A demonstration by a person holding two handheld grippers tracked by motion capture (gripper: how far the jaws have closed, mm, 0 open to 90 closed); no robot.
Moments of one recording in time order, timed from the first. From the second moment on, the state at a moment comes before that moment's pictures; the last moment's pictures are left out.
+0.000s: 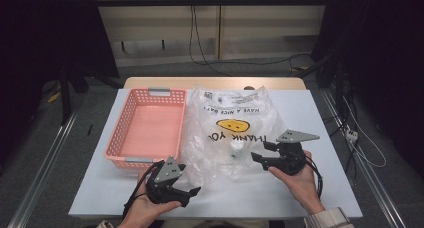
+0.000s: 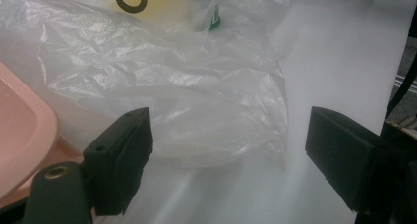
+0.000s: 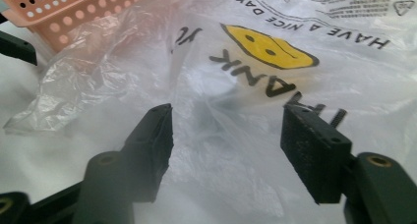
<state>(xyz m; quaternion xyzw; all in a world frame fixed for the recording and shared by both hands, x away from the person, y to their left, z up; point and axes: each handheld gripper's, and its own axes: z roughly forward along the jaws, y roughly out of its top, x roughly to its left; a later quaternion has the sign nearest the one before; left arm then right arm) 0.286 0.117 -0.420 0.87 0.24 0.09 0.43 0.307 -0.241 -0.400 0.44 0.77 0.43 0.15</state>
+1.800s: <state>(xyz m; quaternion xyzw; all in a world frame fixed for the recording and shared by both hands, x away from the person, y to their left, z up) 0.284 0.109 -0.424 0.87 0.21 0.09 0.44 0.222 -0.305 -0.424 0.48 0.78 0.37 0.17</state>
